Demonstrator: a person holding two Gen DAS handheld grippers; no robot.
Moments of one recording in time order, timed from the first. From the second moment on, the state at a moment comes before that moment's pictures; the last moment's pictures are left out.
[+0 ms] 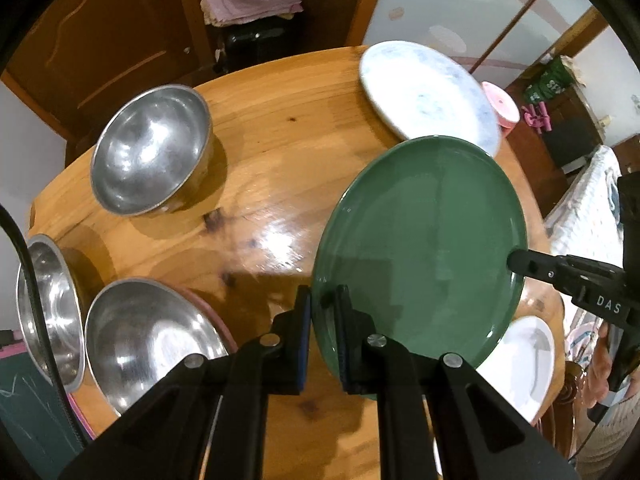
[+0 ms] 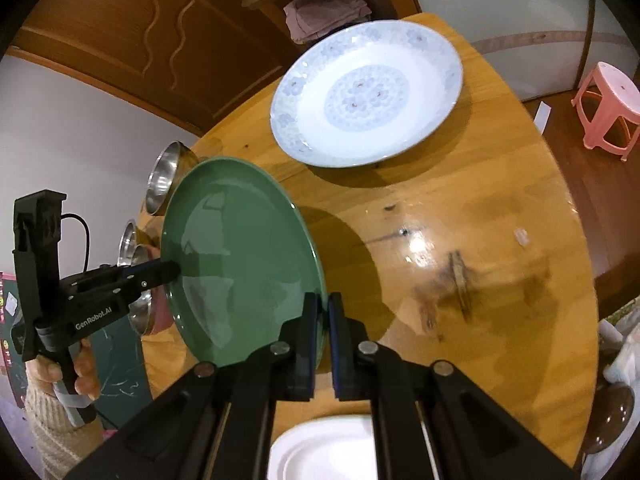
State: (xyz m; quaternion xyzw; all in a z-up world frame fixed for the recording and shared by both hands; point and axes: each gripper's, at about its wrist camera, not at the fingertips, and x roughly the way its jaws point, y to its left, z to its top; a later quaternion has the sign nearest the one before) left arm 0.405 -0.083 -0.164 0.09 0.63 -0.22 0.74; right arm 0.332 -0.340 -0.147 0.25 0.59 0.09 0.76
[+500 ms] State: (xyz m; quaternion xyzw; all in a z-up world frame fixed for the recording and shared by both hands) left arm 0.283 -0.133 -0.130 0.11 0.61 -0.28 0.73; right arm 0.212 -0.373 -0.111 0.23 0.59 0.05 0.77
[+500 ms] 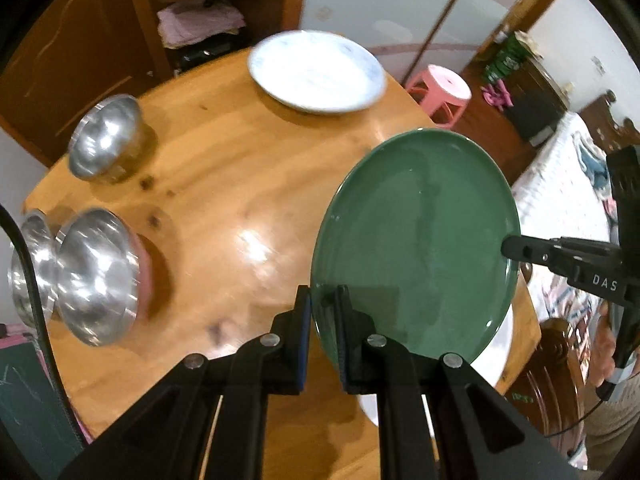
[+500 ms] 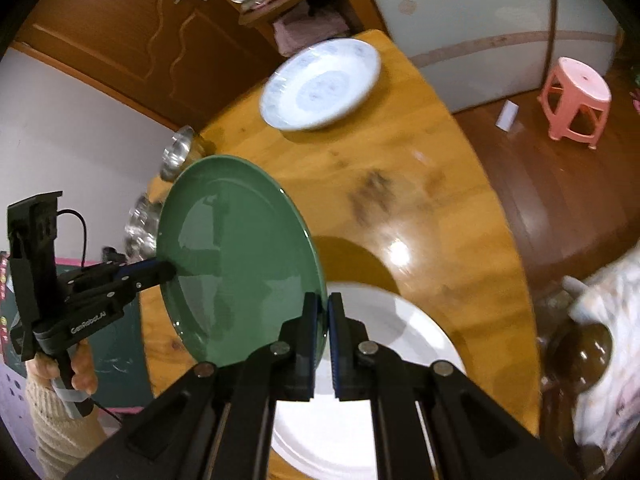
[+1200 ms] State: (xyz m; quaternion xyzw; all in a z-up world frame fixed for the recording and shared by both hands) left arm 0.194 -0.159 -0.221 0.09 0.69 -0.28 0.66; right arm 0.143 -0.392 -0.181 0.19 0.66 0.02 0.73
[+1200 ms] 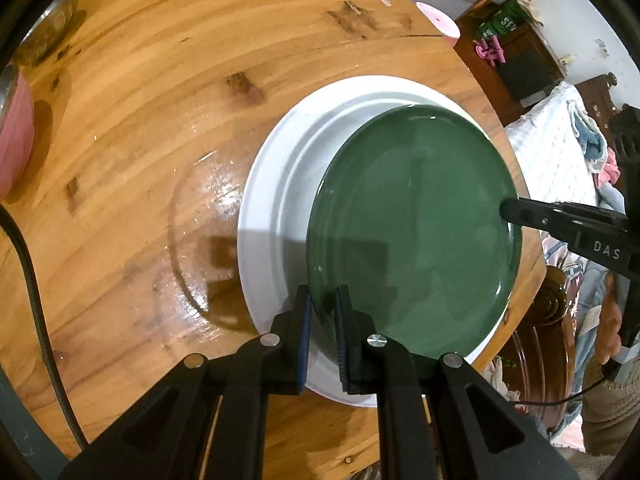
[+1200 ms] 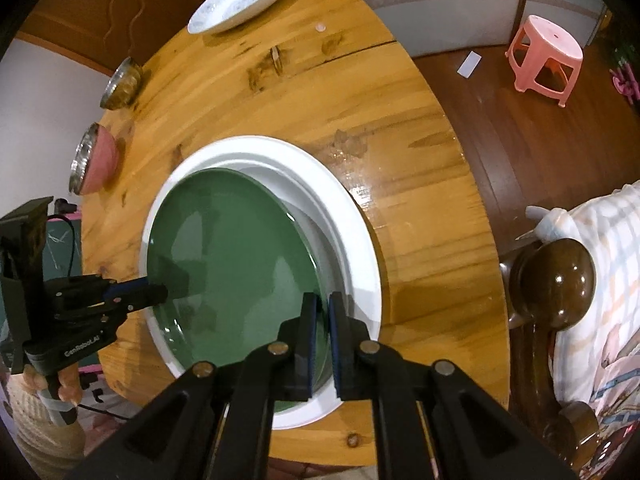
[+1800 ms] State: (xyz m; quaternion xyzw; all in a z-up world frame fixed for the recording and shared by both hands) left arm 0.198 -0.146 -0.220 0.08 0.69 -0.29 0.66; right arm 0.147 -0.368 -0.180 0.10 0.65 0.02 0.76
